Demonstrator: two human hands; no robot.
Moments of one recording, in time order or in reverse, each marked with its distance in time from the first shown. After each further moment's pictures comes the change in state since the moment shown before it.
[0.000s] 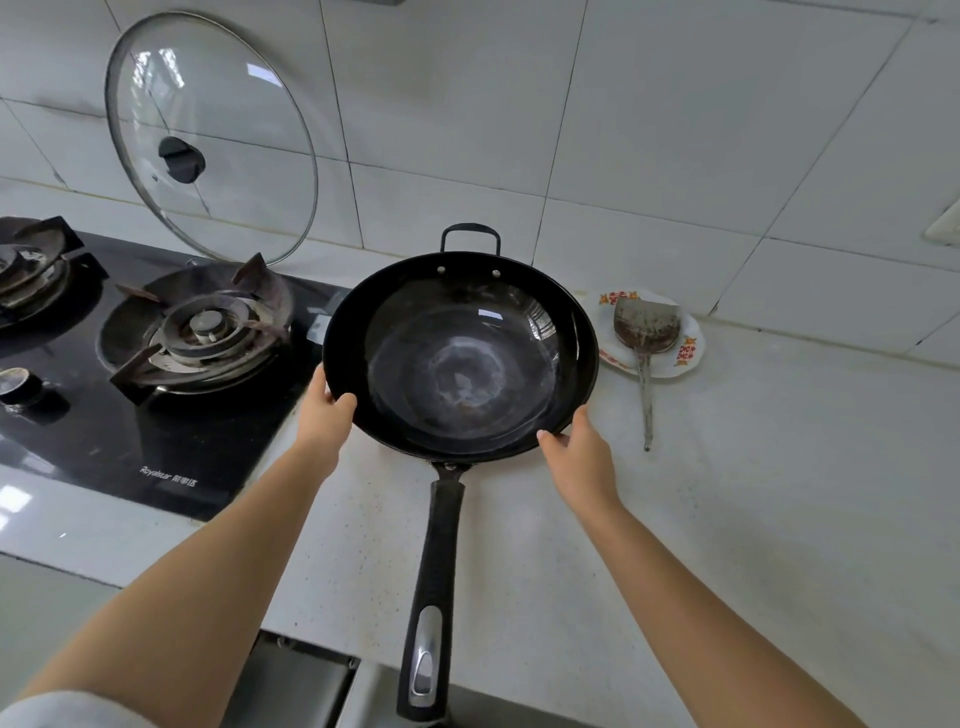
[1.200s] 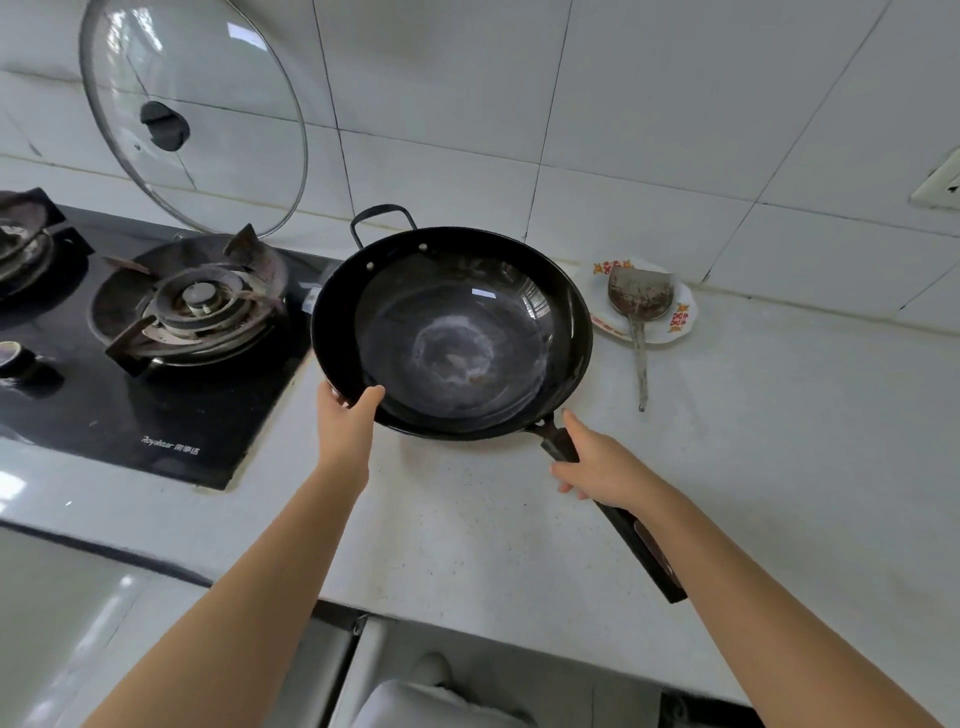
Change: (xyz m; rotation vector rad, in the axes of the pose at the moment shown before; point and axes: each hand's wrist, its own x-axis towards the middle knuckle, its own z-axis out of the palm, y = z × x) left_hand -0.057 -0.015 0.016 -0.209 0.067 -0.042; right_hand -0.037 0.011 -0.040 -0.315 -0.505 -0.038
